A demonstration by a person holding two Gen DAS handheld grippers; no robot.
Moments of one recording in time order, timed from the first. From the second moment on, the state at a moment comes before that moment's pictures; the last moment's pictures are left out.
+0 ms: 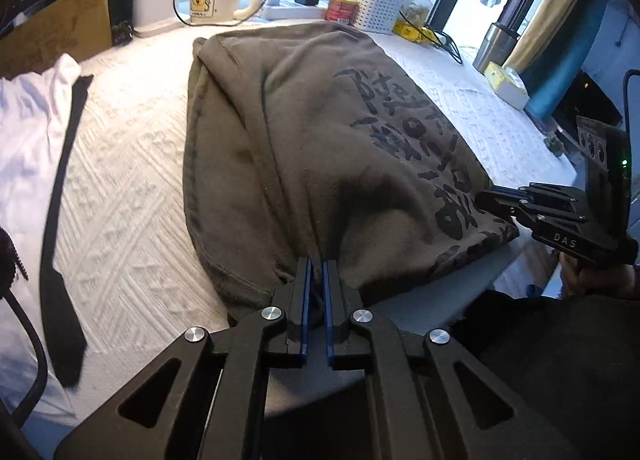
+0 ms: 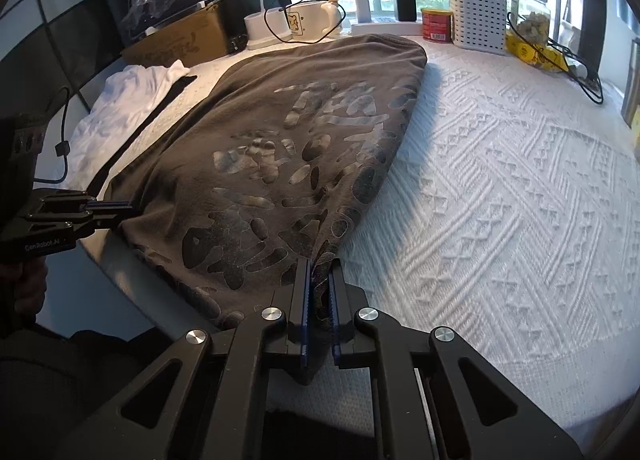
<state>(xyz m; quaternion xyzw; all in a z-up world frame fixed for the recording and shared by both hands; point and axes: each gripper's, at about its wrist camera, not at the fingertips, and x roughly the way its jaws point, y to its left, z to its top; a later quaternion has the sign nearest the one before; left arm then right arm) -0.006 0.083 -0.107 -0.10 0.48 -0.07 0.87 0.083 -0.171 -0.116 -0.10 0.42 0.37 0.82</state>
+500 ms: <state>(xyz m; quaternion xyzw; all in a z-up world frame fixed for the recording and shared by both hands) 0.004 0.085 -0.091 -0.11 0.49 -0.09 0.86 0.100 -0.181 -0.110 -0.11 0.44 0.38 0.81</state>
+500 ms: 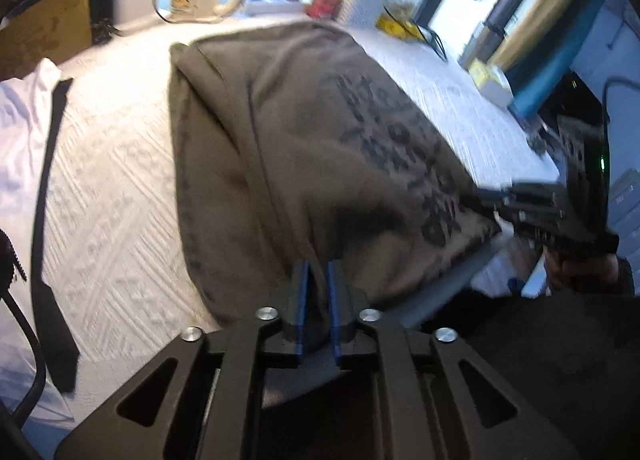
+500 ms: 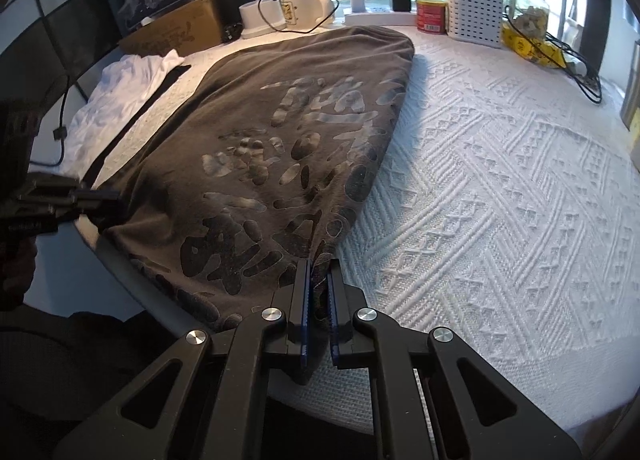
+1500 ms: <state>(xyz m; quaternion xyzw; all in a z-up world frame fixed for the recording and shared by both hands) 0.095 0.128 -0.073 -0.12 0.43 0.02 0.89 0.209 -0.171 -0.080 -0.08 0.44 0.35 0.82</state>
